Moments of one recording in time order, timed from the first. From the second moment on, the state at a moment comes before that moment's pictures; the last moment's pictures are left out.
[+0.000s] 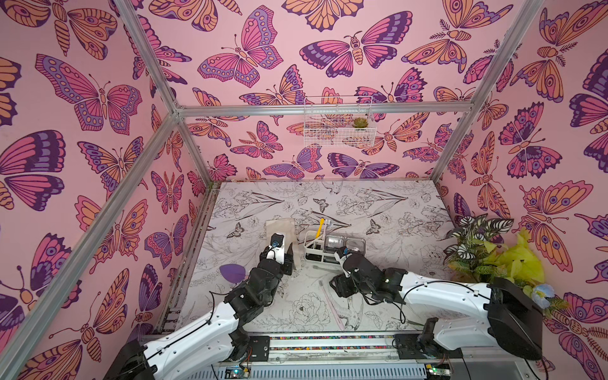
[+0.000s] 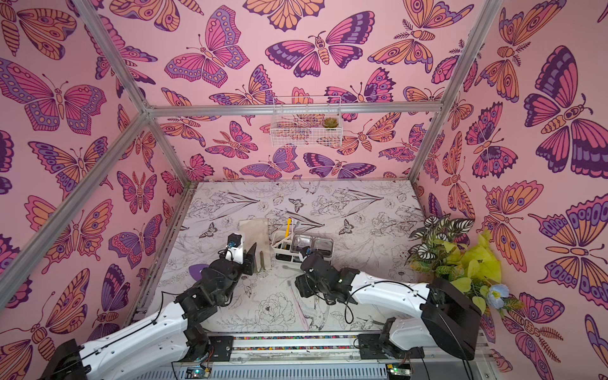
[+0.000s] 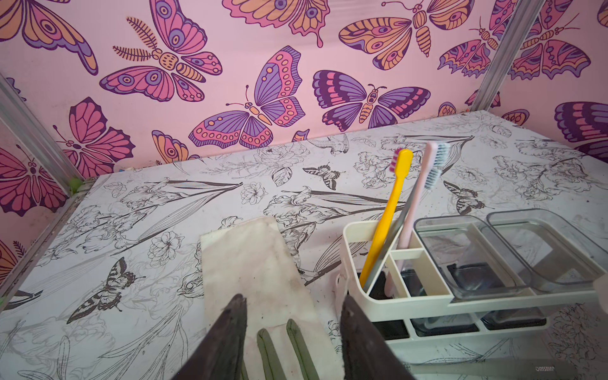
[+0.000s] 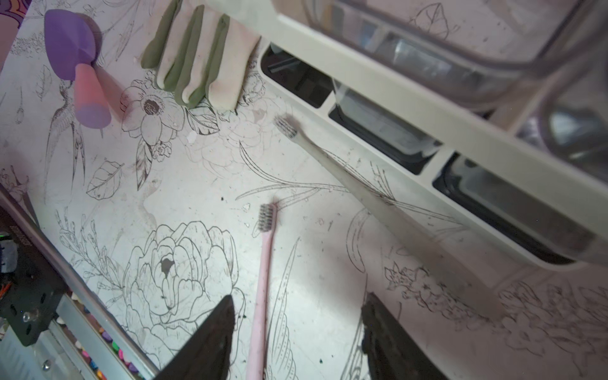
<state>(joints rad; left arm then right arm) -0.79 0.80 0.38 0.19 -0.55 -0.10 1.01 1.36 0.70 -0.24 0.07 0.58</state>
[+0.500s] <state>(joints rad) -0.79 0.78 0.36 0.19 -0.57 -0.14 1.09 1.61 0.80 -0.19 0.08 0.58</state>
